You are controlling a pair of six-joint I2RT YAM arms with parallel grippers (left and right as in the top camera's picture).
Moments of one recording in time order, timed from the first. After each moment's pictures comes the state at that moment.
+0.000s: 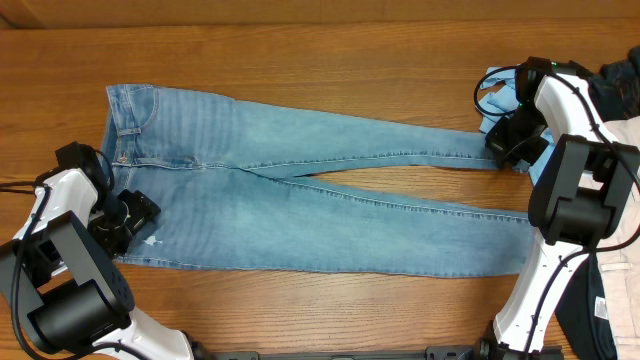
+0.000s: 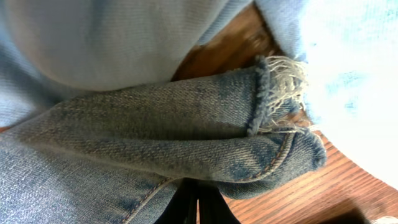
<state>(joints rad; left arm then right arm) 0.50 1.84 1.11 -0.88 -0.04 -0.41 -0.21 2.32 1.84 -1.28 0.08 0.52</state>
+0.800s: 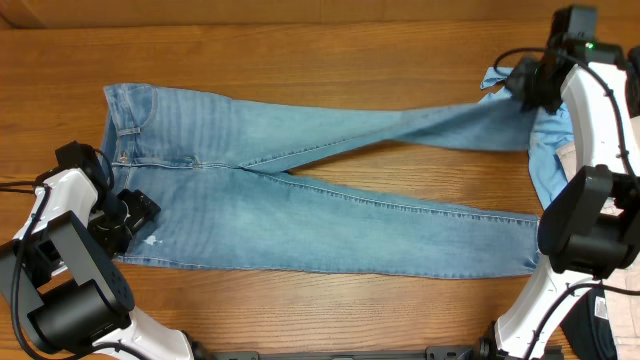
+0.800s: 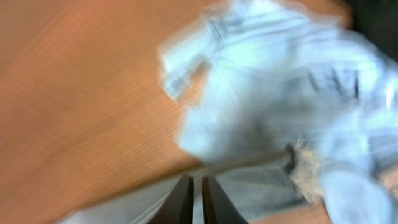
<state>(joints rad) 0.50 1.84 1.11 -0.88 -0.04 -0.41 -0.21 2.10 1.93 -0.92 -0.04 0.40</state>
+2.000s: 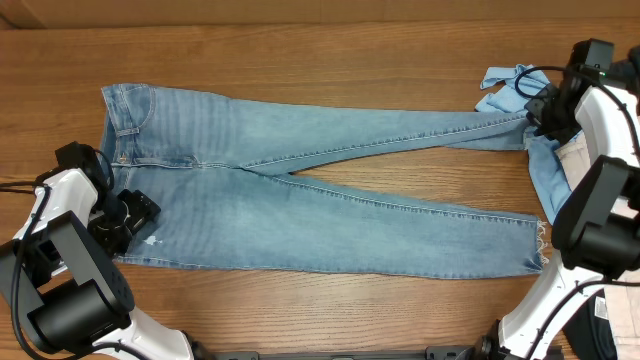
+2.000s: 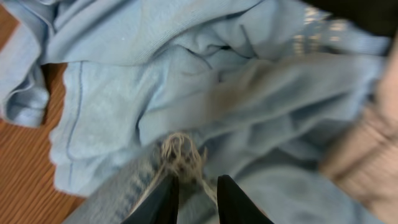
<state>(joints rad) 0.50 1.84 1.11 -0.88 -0.04 -0.41 -0.33 2.15 1.71 -0.80 0.02 0.54</state>
